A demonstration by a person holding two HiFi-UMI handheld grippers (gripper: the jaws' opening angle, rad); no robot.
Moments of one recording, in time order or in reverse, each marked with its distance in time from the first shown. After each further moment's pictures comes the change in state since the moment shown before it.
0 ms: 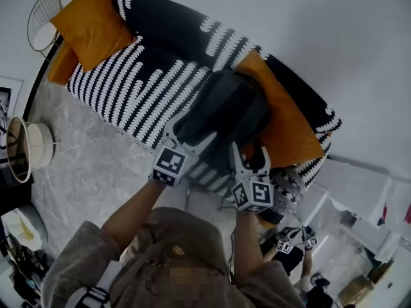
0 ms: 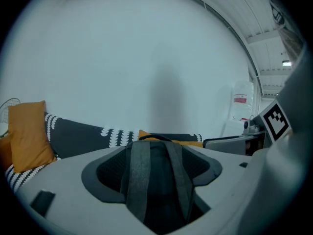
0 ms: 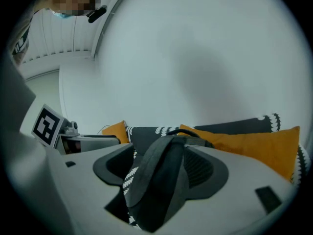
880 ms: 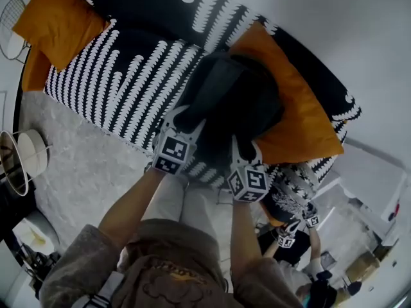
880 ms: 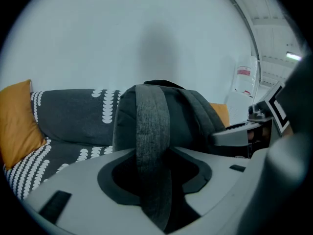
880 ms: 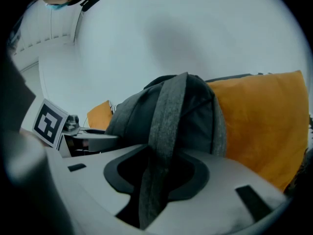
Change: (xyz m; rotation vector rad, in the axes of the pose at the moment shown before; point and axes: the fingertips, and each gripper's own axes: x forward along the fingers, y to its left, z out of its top) left arm 0.104 0.045 -0.151 0.049 0.268 -0.041; right arm 0.078 -0.064 -0.145 0.097 0.221 -0.109
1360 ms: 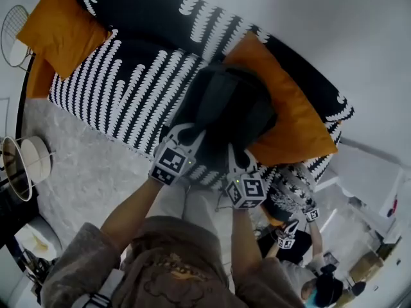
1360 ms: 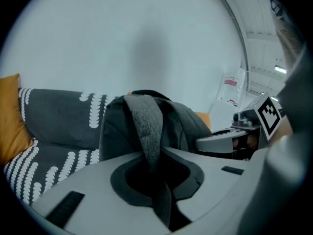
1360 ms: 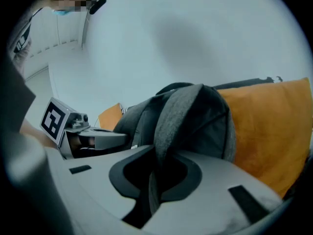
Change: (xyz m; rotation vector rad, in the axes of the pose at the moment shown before) left arm -0.029 -0.037 0.023 -0.013 -0.030 -0.165; right arm -0.024 0.031 0.015 -0.021 -0.009 0.103
